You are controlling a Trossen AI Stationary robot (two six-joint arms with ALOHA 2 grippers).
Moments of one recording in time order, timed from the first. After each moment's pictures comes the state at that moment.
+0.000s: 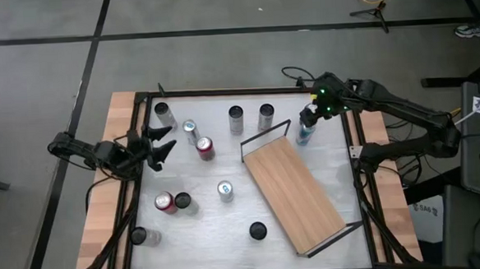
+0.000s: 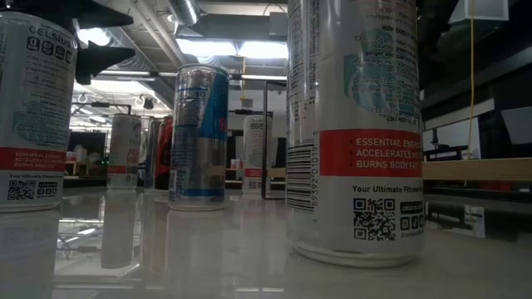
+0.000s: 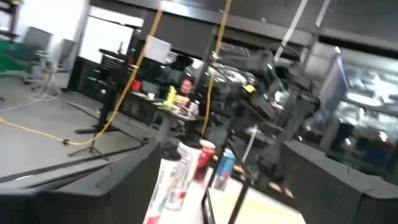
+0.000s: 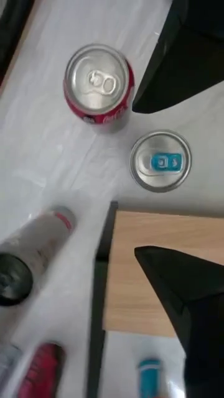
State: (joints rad) left arm -0.34 0.08 0.06 0.36 -0.82 -0.15; right arm -0.50 1.15 1.15 -1.05 -0.02 0.50
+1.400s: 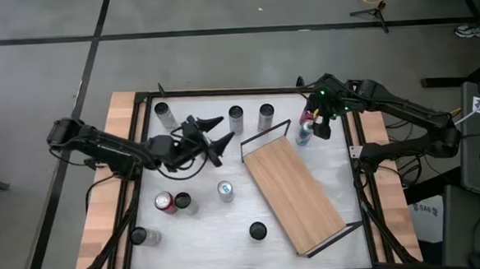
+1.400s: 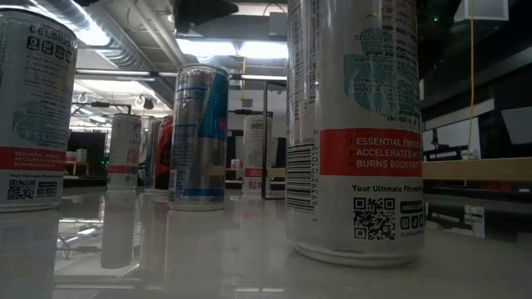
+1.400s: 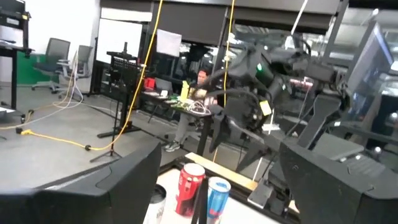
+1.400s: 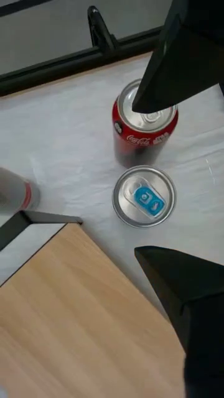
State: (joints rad) left arm -0.16 1.29 0.72 0.77 -0.72 -0.12; right arm -0.50 1.15 1.15 -1.11 -0.03 -0.27
